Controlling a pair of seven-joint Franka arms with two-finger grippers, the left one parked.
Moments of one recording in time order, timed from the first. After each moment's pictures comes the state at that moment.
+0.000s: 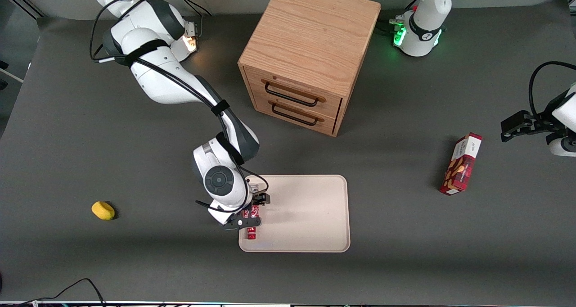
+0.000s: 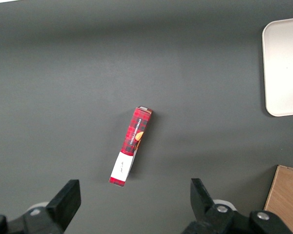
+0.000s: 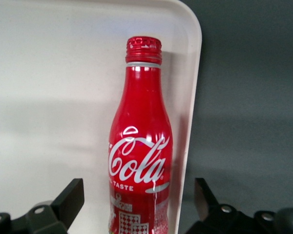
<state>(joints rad) 0.39 1.06 0.14 -1.02 -0.14 2.09 0.46</state>
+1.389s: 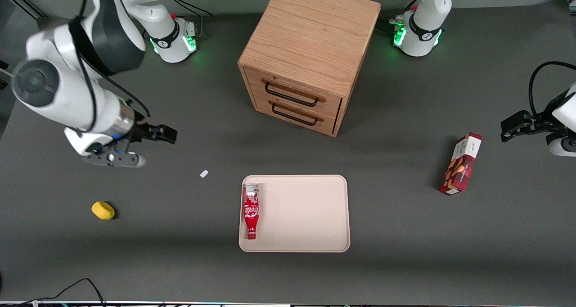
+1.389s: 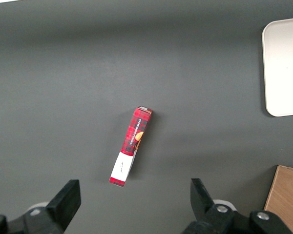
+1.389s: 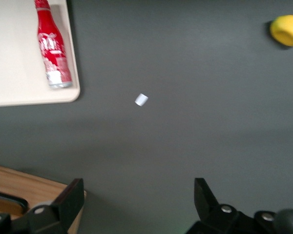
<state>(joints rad) 0.13 0.13 0.12 -1.64 0.01 1.66 0.33</state>
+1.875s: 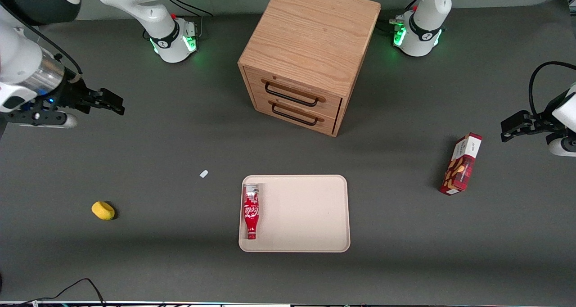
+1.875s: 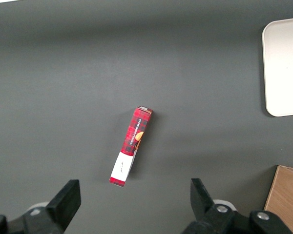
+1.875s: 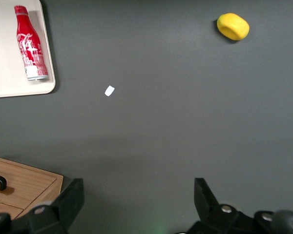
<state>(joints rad) 0.15 -0.09 -0.05 -1.77 0.02 1.62 0.21</state>
